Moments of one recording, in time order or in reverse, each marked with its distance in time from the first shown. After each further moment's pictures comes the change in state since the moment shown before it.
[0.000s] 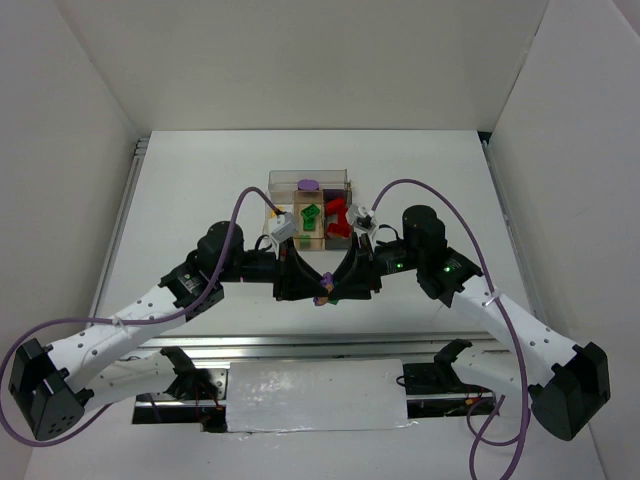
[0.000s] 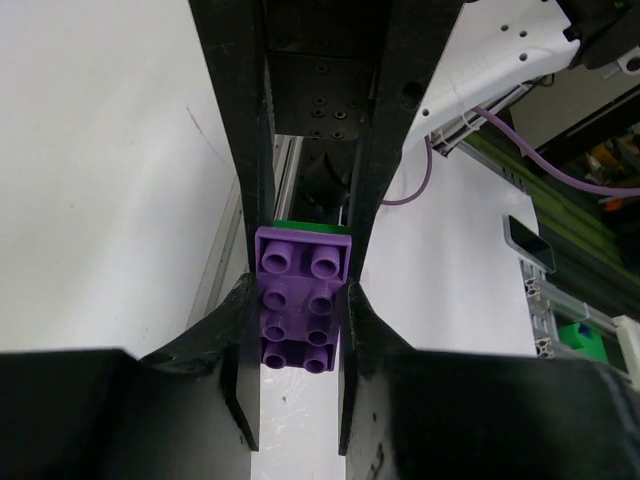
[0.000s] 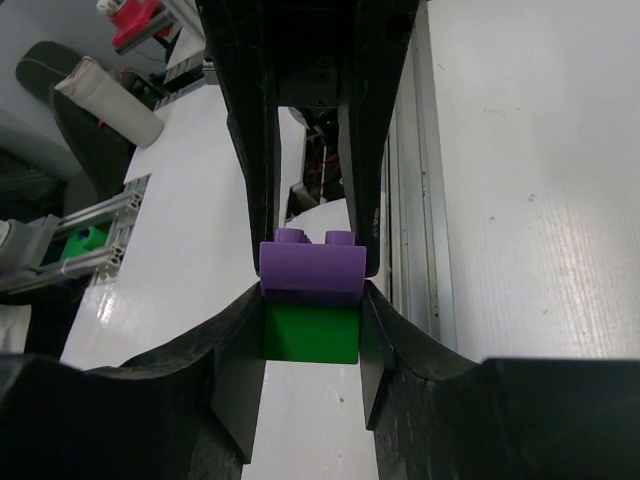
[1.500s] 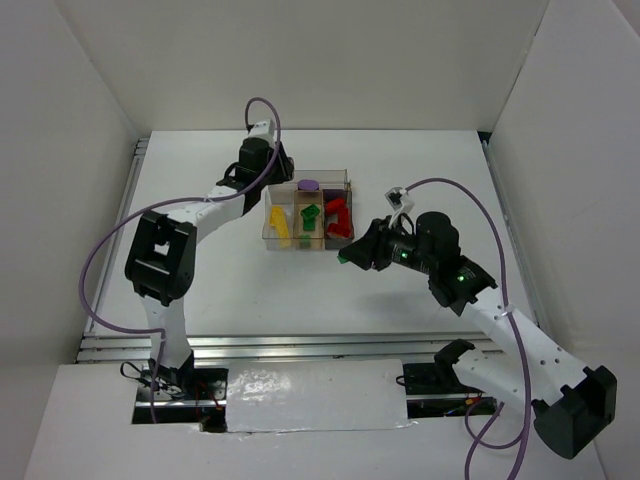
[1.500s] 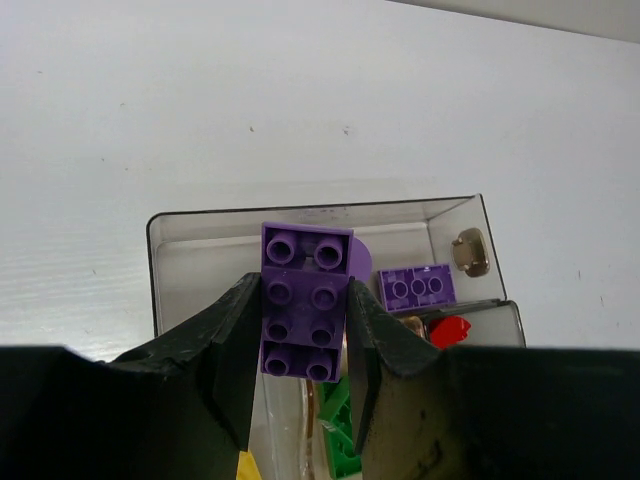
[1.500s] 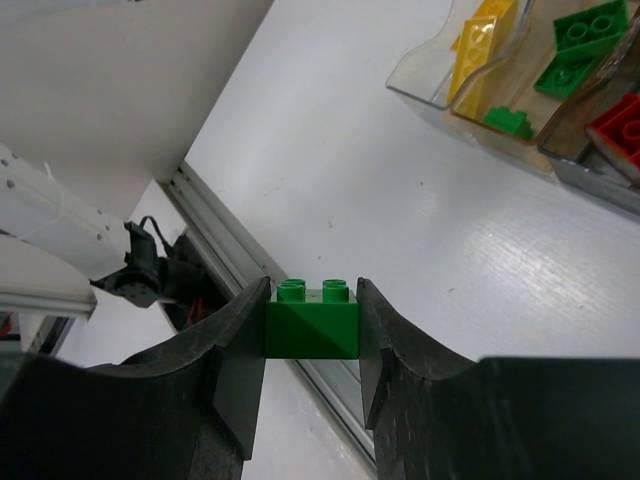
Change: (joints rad) left arm 0.419 0.935 0.638 0.070 -0.763 0.047; right arm -0.061 -0.103 -0.028 -0.112 0.684 0.312
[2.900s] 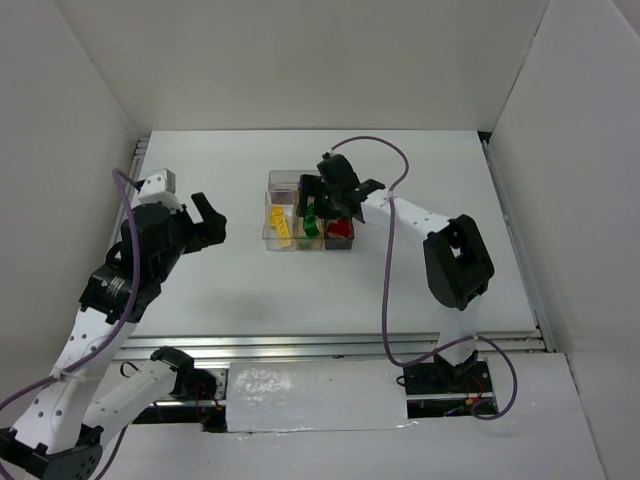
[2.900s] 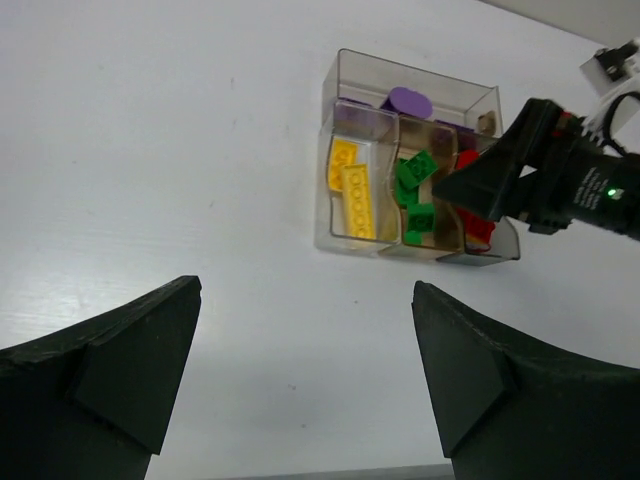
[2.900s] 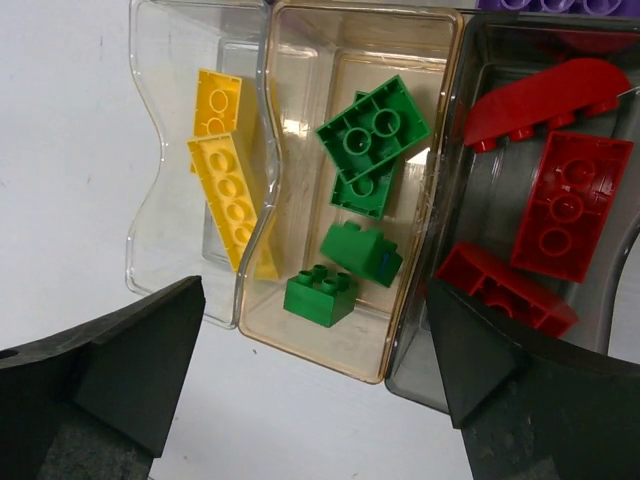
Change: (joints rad) left arm -0.005 -1.126 -0.365 -0.771 -0.185 -0.072; right arm 0.066 1.031 0.731 -0.202 0.415 0.025
